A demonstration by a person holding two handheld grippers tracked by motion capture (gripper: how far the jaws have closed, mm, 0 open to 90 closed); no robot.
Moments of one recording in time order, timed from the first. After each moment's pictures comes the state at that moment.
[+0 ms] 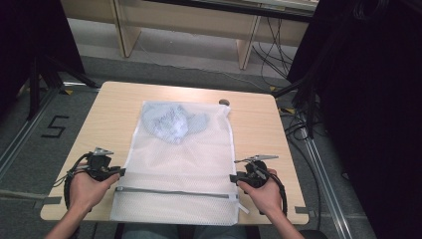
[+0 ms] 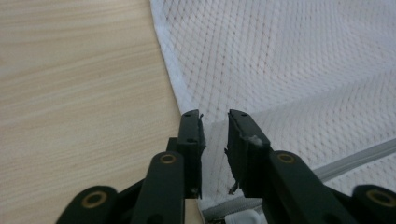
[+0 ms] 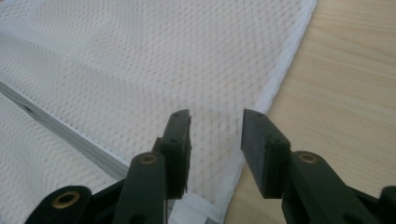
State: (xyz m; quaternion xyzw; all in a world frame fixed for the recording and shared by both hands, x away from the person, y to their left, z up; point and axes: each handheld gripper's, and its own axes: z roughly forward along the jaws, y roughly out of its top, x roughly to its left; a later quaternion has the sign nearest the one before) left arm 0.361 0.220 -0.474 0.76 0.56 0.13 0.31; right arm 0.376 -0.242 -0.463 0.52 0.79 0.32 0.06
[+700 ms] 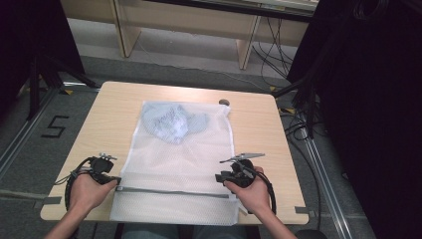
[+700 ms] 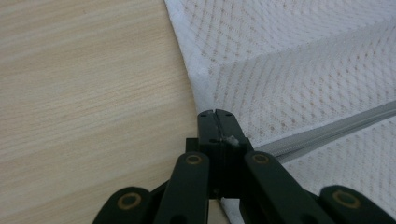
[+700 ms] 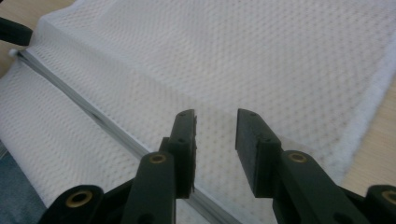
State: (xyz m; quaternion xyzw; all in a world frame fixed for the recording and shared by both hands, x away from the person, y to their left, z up) left arm 0.360 0.217 -0.485 0.78 0.57 0.09 0.24; right arm 0.371 -0.199 -0.453 0.49 0.80 0.35 0.04
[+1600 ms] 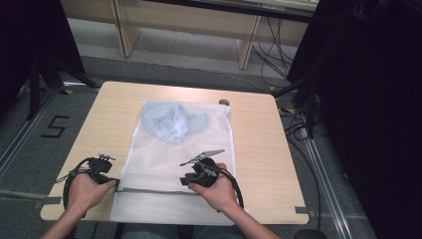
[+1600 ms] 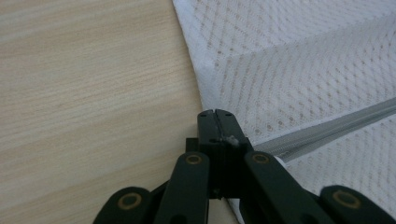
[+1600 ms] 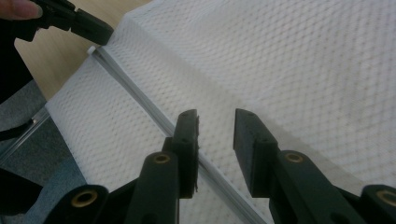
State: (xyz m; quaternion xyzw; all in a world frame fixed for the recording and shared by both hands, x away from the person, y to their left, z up) left arm 0.360 0.219 -0.488 0.77 0.59 0.06 0.23; right arm 0.372 -0.102 -0.456 0.41 0.84 0.36 0.00
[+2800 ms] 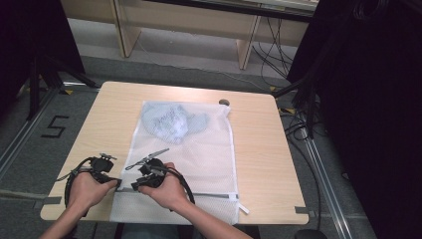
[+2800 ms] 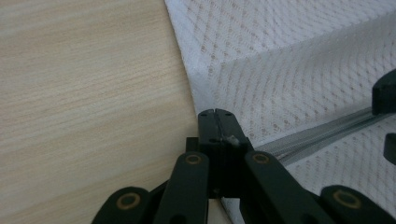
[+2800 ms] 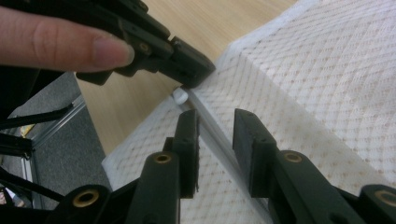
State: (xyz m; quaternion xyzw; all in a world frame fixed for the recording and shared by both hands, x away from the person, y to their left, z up) left arm 0.365 0.219 -0.491 0.77 0.59 0.05 0.23; right arm 0.375 0.028 -0.477 0.34 0.87 0.36 -0.07
